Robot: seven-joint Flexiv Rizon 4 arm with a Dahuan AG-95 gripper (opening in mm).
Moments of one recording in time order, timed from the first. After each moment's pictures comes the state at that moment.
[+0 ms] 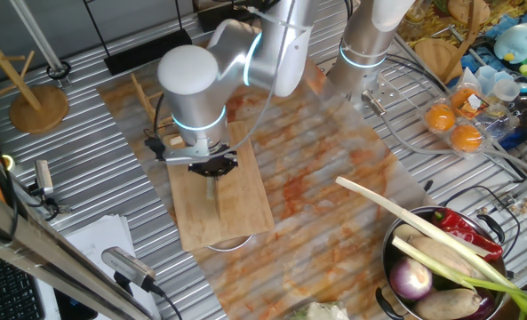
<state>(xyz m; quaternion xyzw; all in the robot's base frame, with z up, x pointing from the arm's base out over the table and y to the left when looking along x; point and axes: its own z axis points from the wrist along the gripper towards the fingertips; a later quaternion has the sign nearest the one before) 0.501 0.107 0.051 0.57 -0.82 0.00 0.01</state>
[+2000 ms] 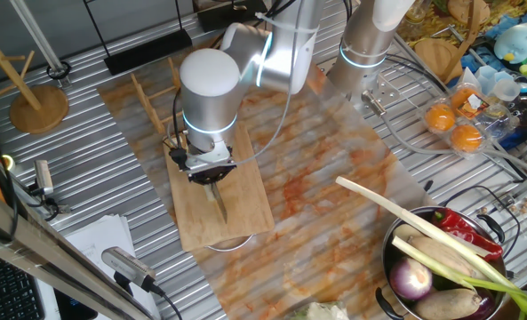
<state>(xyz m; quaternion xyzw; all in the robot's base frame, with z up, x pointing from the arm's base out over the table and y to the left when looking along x) 0.523 0.118 0.044 0.67 -0.74 0.04 -0.03</state>
